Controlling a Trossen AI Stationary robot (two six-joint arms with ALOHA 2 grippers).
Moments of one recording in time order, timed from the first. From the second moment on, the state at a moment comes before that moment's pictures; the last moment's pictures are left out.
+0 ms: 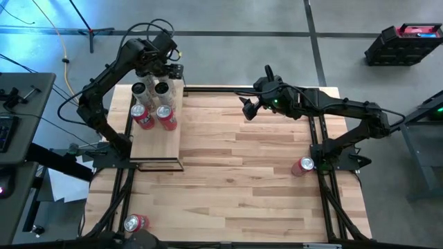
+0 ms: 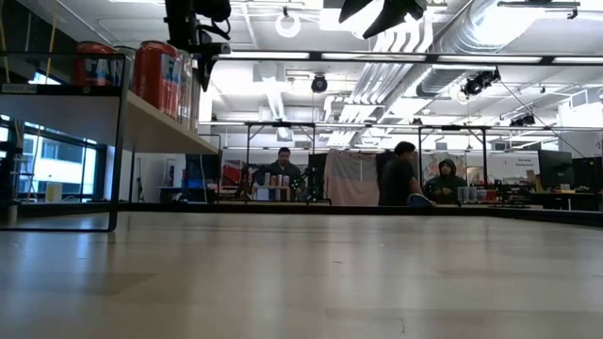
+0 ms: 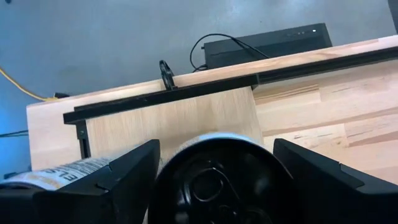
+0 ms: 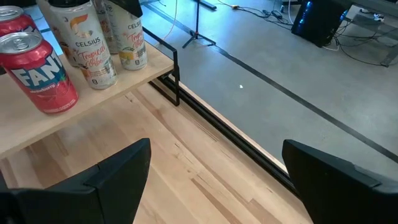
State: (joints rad) left arm 0.82 1.59 1.80 -1.39 -0.30 -0.50; right arm -0.13 1.39 1.49 -0.67 0.55 0.29
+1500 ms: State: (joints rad) left arm 0.88 1.59 1.80 -1.38 -0.17 -0.21; right arm -0.13 1.39 1.49 -0.67 0.54 0.33
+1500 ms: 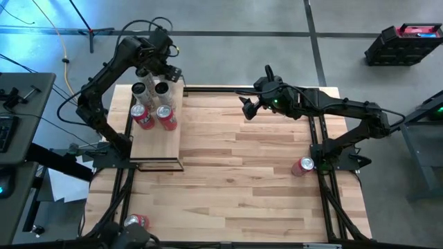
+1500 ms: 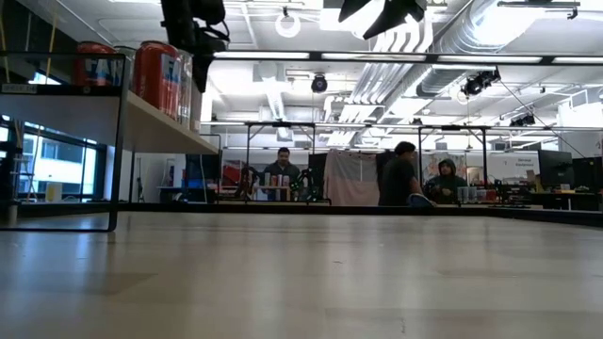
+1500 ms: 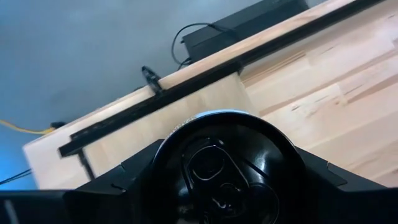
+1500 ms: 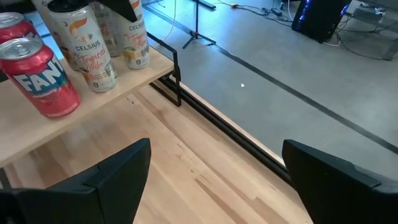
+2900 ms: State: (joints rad) left arm 0.90 1.59 1.79 -1.37 -0.10 -0.16; right arm -0.14 1.39 1.49 -0.67 0.55 0.34
